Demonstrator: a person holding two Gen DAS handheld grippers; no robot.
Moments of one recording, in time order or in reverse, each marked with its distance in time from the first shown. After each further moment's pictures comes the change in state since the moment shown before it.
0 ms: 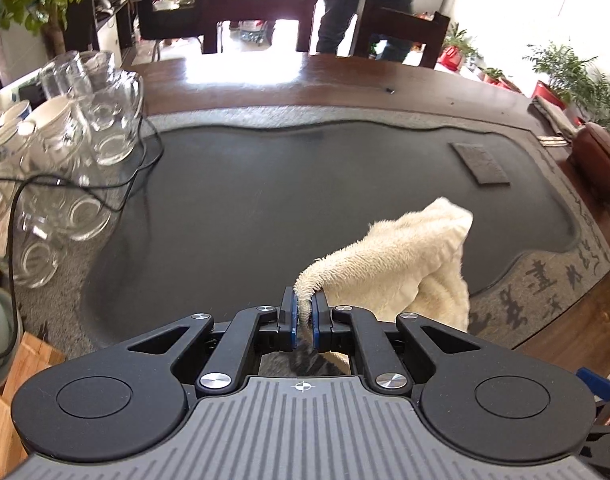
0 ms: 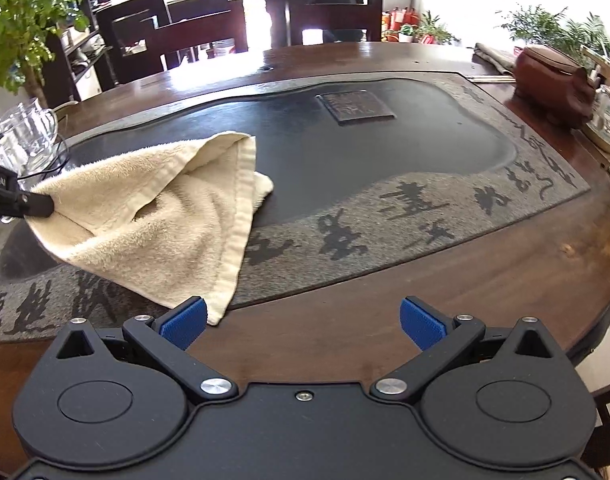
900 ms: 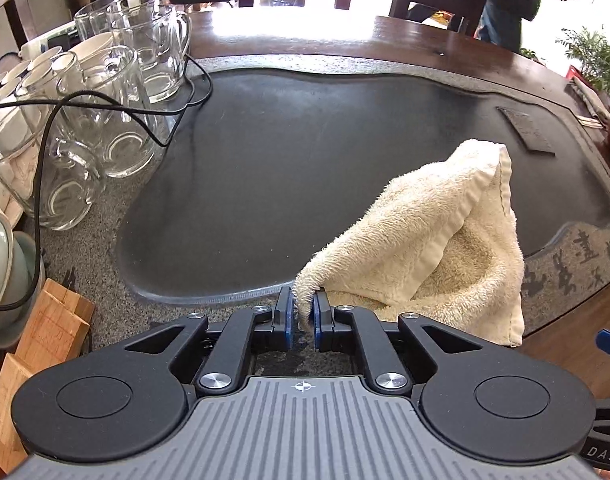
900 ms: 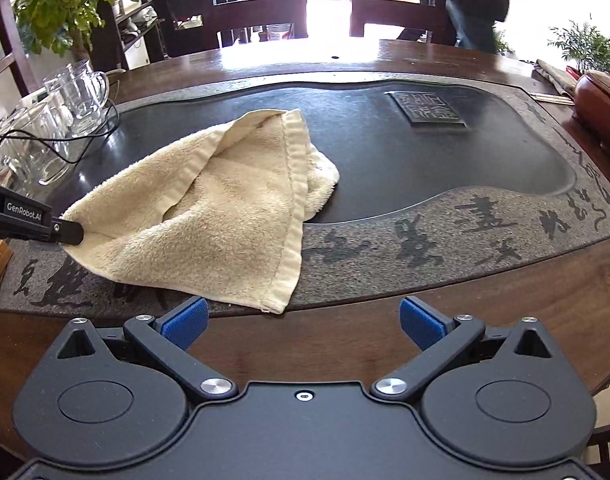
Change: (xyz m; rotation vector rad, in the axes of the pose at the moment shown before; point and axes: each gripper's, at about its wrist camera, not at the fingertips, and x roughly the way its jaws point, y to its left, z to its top) left arm 0.012 0.033 -0.024 -0.020 0.080 0.066; right arm 0.012 0.037 0.005 -0.124 0.036 0.094
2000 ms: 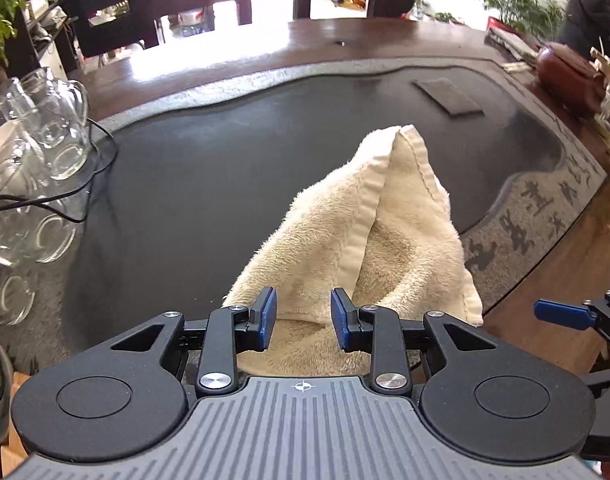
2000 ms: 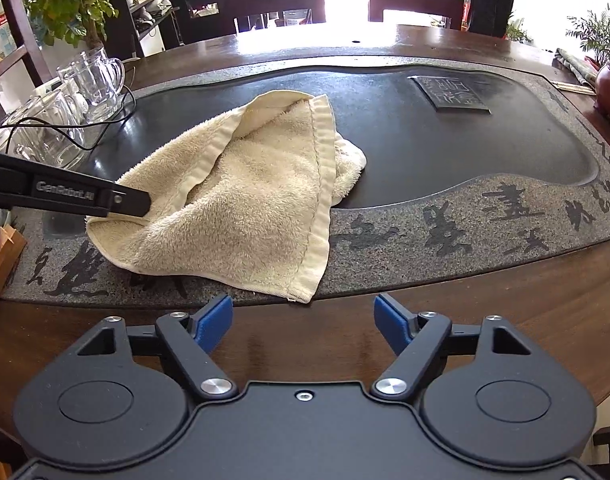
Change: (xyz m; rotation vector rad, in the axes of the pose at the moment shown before) left arm 0.015 -0.043 0.014 0.266 -0.011 -0.140; right arm 0.009 0.005 -0.001 -0.004 0.040 0.056
